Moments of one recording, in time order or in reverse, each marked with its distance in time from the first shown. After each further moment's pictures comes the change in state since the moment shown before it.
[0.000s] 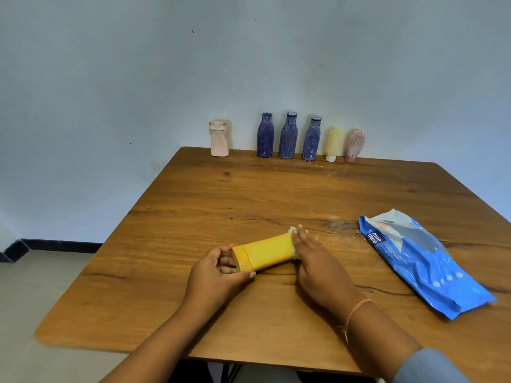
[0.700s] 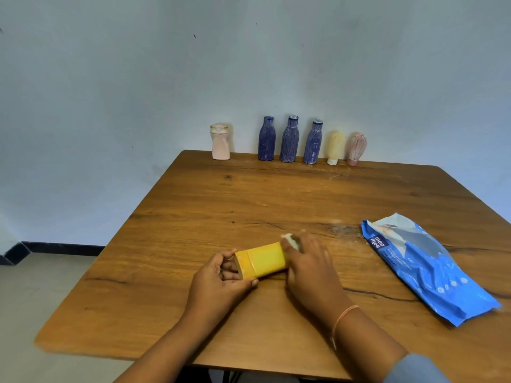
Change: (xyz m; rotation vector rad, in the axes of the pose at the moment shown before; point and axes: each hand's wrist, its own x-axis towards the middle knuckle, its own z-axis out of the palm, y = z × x) left_hand -0.004 -0.003 0.000 0.007 -0.001 0.063; right_hand 0.006 -0.024 0.009 -0.175 0.083 0.024
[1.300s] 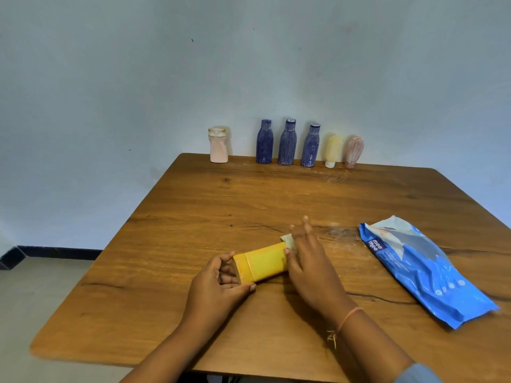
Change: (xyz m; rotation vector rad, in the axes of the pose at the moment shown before) left_hand -0.003 0.003 -0.001 0.055 0.009 0.027; right_hand 0.005 0.001 -0.012 0.385 -0.032 0.108
